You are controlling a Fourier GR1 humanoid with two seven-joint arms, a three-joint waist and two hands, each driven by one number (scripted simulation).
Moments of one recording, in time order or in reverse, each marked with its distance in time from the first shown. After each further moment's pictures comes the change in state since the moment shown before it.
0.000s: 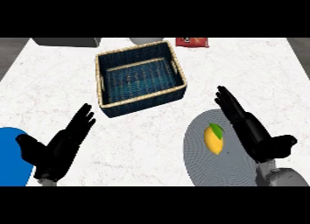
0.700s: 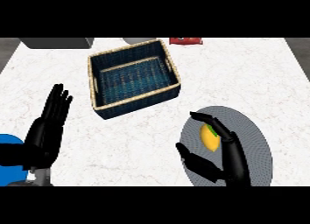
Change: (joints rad) left arm -0.063 -0.036 0.100 -0.040 -0.139 0.156 -0.175; right arm 0.120 0.164 0.183 -0.141 0.549 -0.479 -0.009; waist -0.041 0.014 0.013
